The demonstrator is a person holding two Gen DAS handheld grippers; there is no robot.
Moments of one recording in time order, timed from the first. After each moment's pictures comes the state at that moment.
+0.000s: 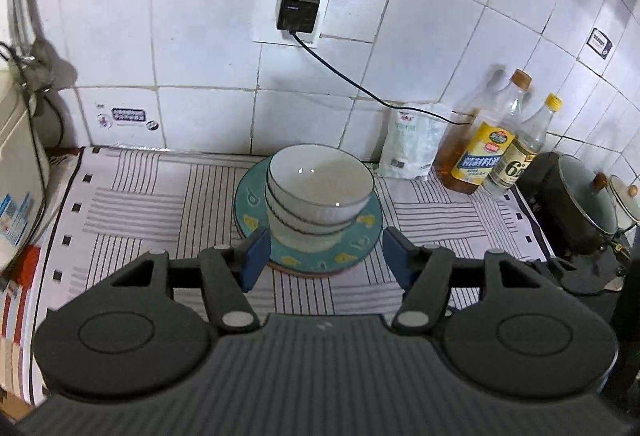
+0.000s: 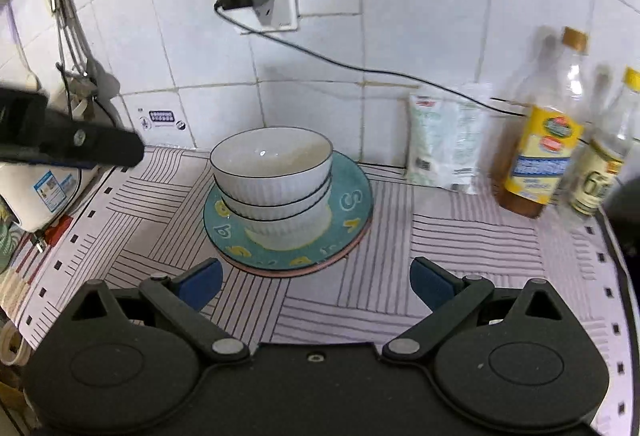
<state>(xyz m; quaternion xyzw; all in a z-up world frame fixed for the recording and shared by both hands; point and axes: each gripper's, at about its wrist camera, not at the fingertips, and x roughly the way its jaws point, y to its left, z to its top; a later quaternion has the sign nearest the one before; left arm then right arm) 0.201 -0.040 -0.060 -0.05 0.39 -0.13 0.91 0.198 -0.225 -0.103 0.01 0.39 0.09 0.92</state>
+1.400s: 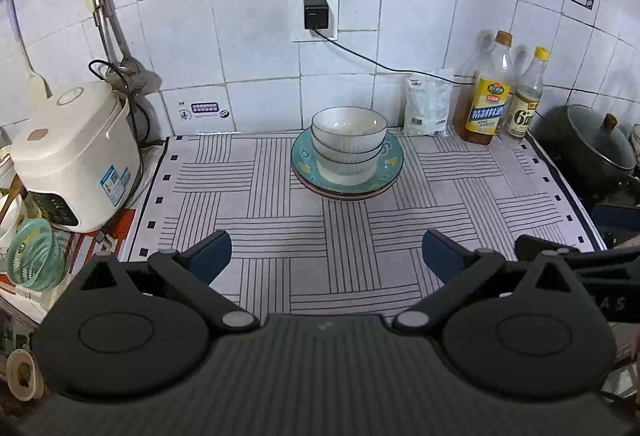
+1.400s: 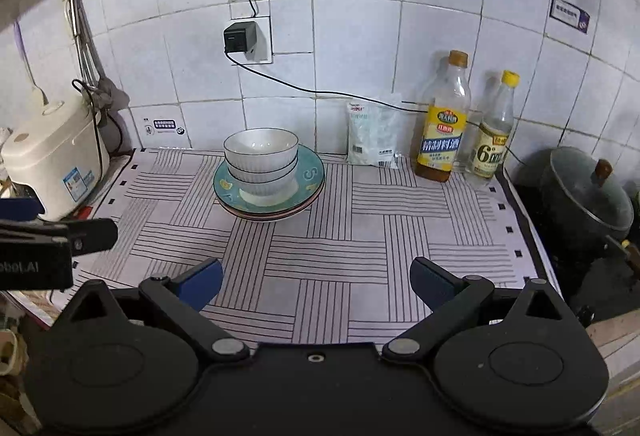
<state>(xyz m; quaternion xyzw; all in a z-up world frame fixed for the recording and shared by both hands) 0.042 -0.036 -0.030 0.04 0.36 -0.06 0.93 0.039 -0.233 -0.014 0.00 0.38 0.02 0.92</state>
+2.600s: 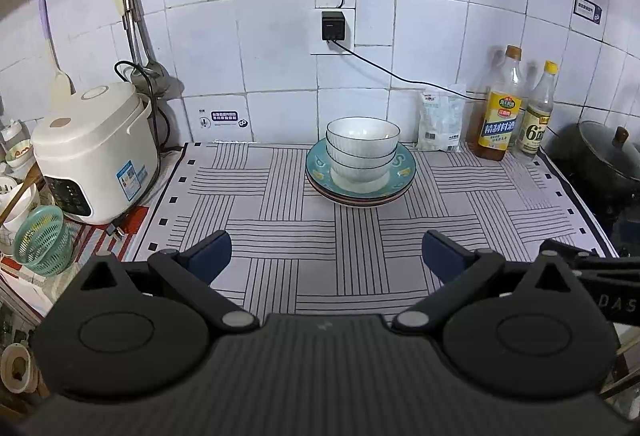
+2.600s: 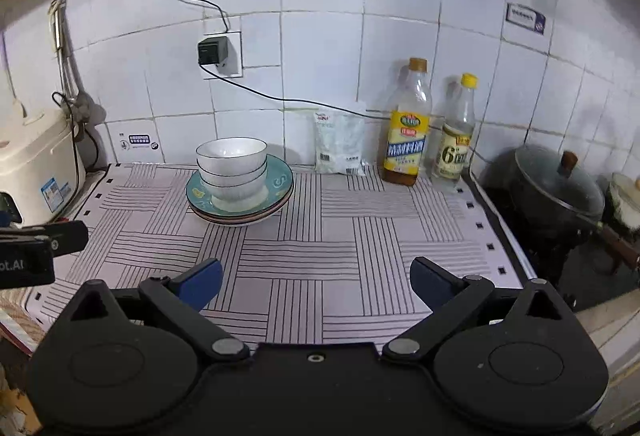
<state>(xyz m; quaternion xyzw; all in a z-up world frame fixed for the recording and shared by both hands) 0.008 -0.035 -0.054 0.03 0.31 -0.03 0.95 0.003 -0.242 -0.036 0.00 0.33 -0.03 0.94</state>
